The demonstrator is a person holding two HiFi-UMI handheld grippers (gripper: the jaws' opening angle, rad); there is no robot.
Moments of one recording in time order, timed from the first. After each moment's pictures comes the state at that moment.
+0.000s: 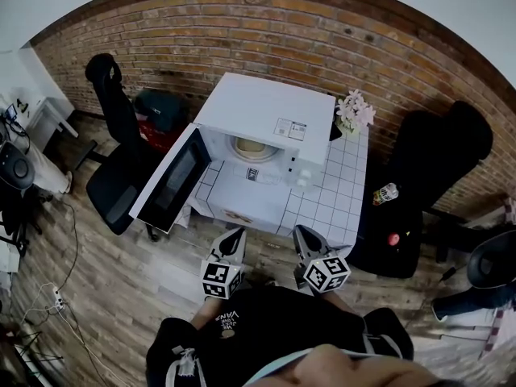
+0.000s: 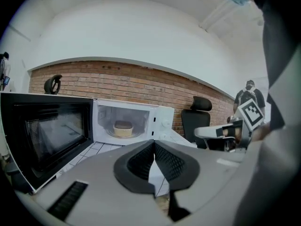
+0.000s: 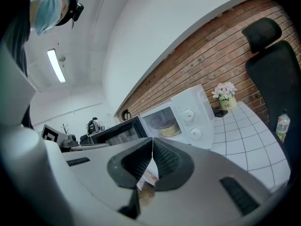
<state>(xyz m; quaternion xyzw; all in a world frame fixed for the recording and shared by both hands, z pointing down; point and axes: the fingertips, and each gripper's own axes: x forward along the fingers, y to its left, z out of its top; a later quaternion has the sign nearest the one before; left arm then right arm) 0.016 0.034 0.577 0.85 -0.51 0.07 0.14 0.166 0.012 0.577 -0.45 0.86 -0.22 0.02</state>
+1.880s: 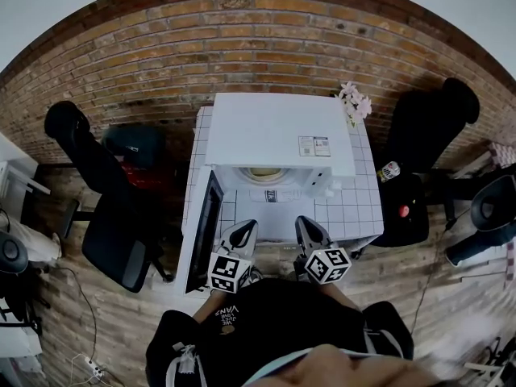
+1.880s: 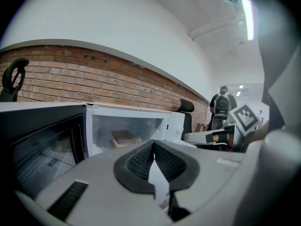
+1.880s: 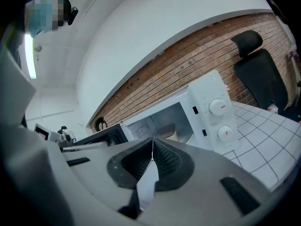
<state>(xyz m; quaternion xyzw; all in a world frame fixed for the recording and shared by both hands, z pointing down) -0.078 -0.103 0.567 0.93 -0.35 0.07 0.11 0.050 -0.092 0.582 -0.59 0.77 -0.22 0.07</state>
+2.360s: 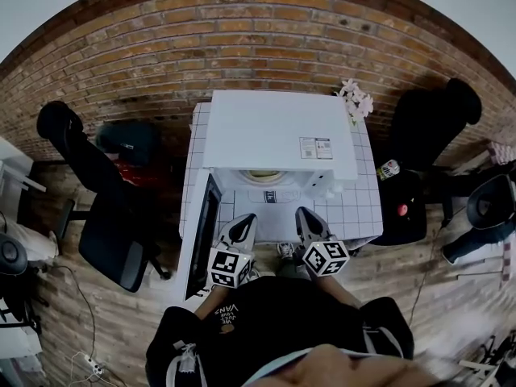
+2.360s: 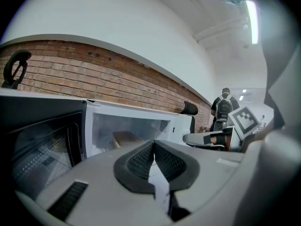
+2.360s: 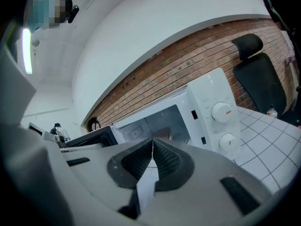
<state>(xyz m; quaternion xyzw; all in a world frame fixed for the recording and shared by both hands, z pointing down) -0.074 -0.134 0.571 0.93 -0.35 0.06 0.12 0.060 -0.129 0.584 -0.61 0.76 -0.21 0.06</state>
